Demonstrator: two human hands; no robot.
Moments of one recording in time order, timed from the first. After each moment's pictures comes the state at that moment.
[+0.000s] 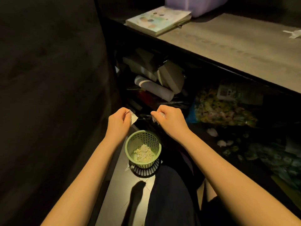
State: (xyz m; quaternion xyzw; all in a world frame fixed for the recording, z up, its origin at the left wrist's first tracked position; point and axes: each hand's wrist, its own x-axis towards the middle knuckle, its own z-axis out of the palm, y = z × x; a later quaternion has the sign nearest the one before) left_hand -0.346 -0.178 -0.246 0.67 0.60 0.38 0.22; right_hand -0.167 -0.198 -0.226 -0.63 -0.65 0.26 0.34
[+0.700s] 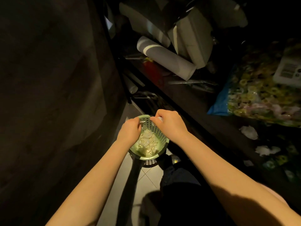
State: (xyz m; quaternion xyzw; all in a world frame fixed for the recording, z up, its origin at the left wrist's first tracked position) left_hand -0.337 -0.092 -0.447 0.72 0.65 0.08 0.24; right_hand -0.181 -0.104 -0.389 -0.66 -0.66 0.32 0.18
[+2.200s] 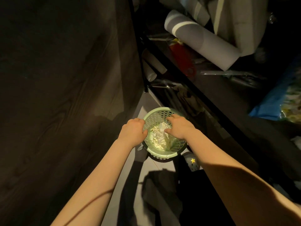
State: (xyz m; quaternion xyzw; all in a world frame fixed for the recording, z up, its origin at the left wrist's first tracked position) left_hand -0.395 -0.087 -0.477 0.71 0.64 -0.10 0.27; right_hand -0.209 -0.058 -0.505 -0.59 -0.71 0.34 -0.17
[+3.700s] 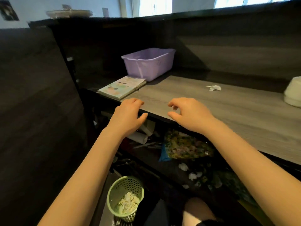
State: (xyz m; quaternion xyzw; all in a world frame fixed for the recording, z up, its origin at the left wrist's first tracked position) left_hand -0.218 -0.172 -0.046 0.87 0.46 0.20 -0.02; right_hand -0.025 -0.243 -0.031 -0.67 -0.71 -0.01 0.19
